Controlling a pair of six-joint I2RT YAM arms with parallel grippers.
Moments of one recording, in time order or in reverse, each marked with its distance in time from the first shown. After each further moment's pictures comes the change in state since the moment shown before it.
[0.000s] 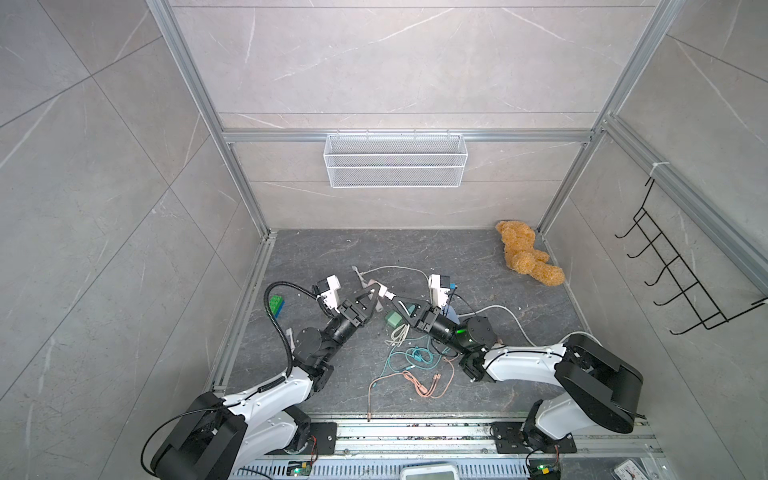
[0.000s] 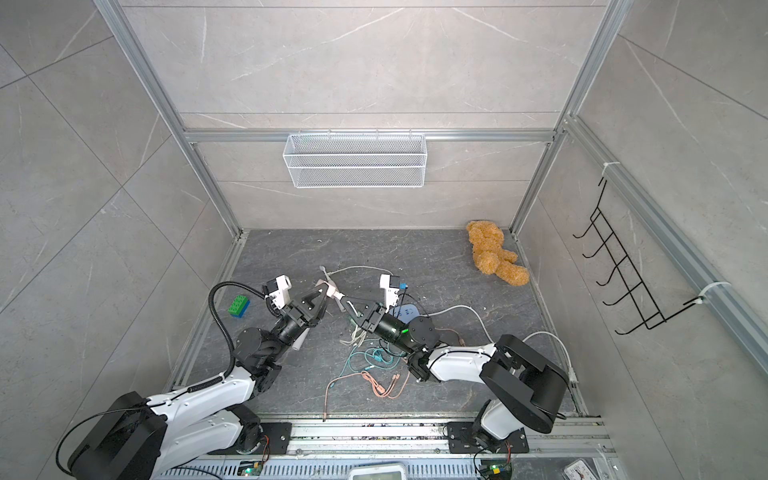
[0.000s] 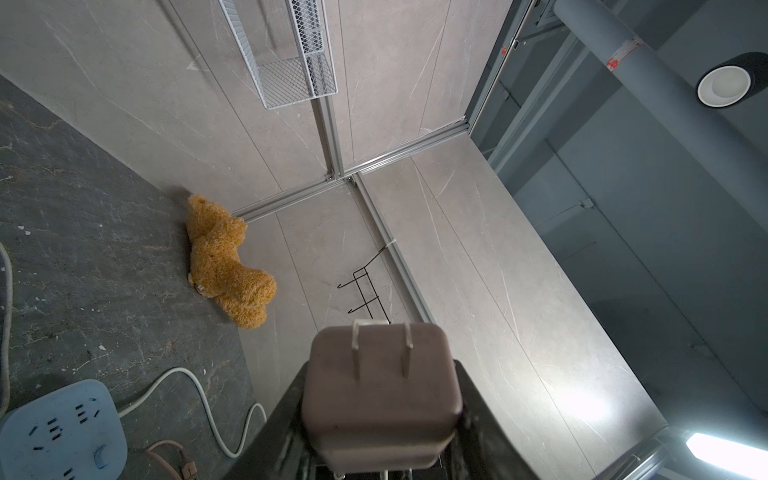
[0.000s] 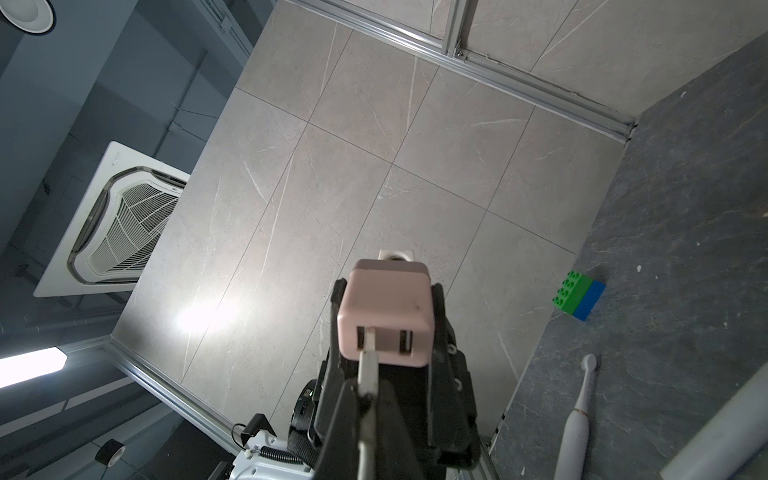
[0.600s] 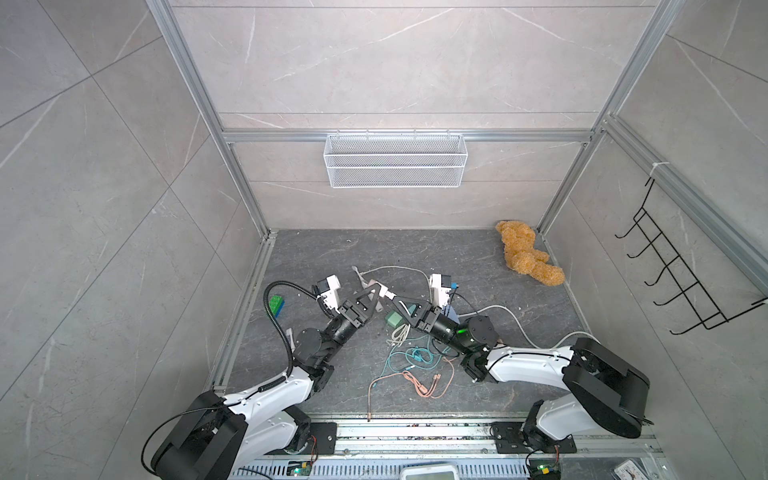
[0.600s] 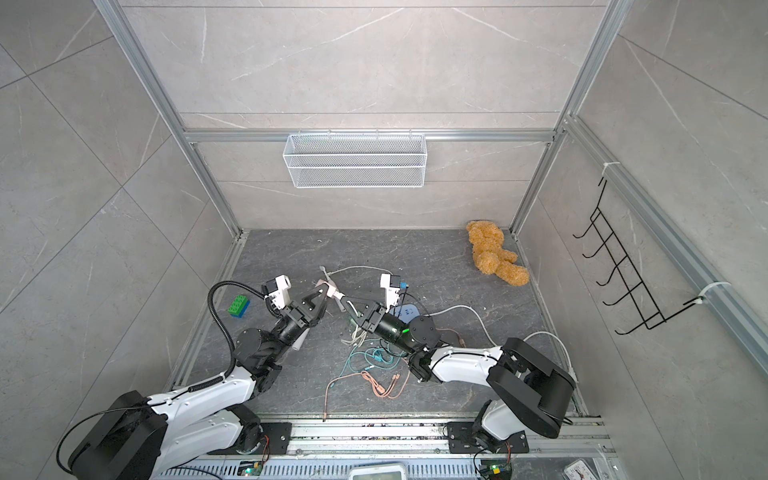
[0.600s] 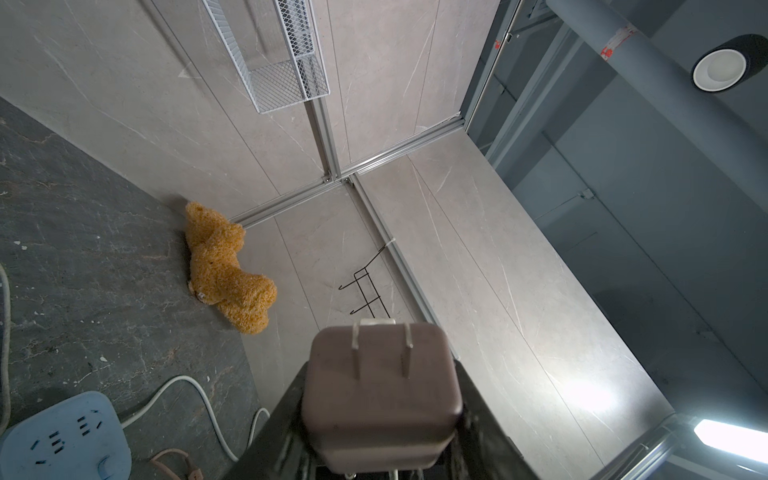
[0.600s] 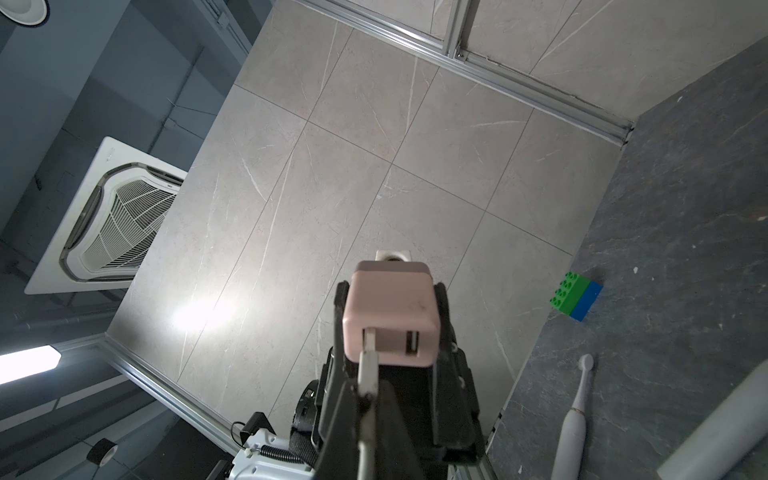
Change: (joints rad) left arm -0.009 0.005 0.000 0.017 0.002 0.039; right arm 0.006 -0.043 0.004 -0.056 0.005 -0.021
